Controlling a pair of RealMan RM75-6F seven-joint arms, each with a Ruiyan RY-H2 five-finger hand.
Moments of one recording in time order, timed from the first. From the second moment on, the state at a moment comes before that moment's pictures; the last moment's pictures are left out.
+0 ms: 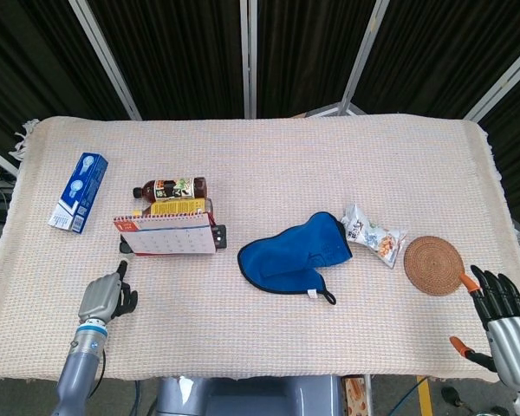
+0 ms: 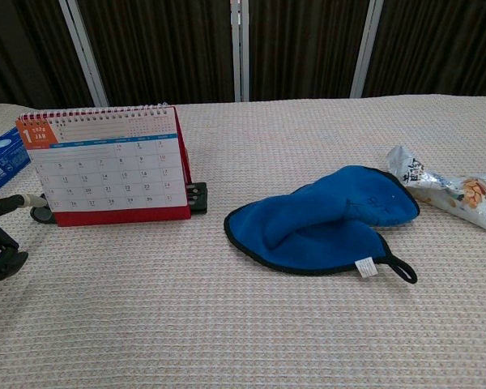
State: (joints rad) left arm -0.33 -1.51 -0.17 -1.86 0.80 1.23 0.51; right arm -0.03 -1.04 -0.04 -1.62 -1.75 1.68 0.03
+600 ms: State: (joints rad) left arm -0.37 -1.55 -0.18 -1.78 0.73 1.21 0.49; right arm -0.03 -1.05 -0.04 -1.59 -1.76 1.67 0.02
